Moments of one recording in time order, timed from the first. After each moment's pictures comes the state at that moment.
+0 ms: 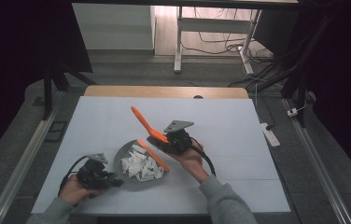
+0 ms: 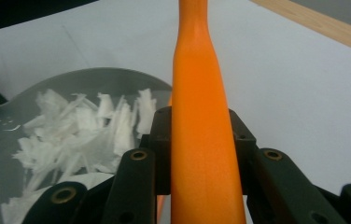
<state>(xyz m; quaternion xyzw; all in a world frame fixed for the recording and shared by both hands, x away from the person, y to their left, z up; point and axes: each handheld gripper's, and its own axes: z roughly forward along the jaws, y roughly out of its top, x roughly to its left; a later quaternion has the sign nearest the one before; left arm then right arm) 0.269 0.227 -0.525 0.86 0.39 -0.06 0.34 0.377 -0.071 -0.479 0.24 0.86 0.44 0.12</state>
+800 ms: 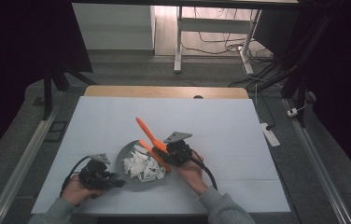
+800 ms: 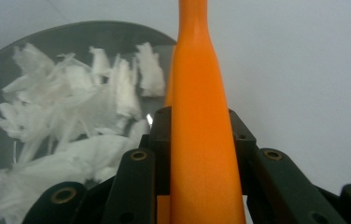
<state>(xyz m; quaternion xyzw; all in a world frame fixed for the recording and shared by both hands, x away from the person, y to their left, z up) 0.269 0.221 -0.525 0.86 0.38 -0.06 0.34 0.352 -0.067 -0.507 0.28 0.86 0.39 0.13</state>
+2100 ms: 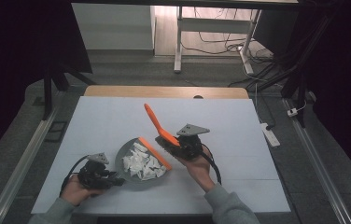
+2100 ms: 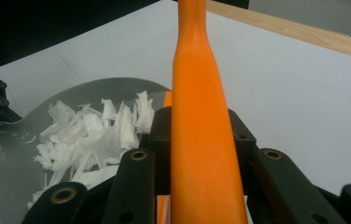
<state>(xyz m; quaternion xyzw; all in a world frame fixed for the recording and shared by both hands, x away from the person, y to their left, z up) 0.266 0.223 -0.523 0.86 0.38 -0.04 0.35 0.354 -0.101 -0.471 0.30 0.81 0.48 0.13</state>
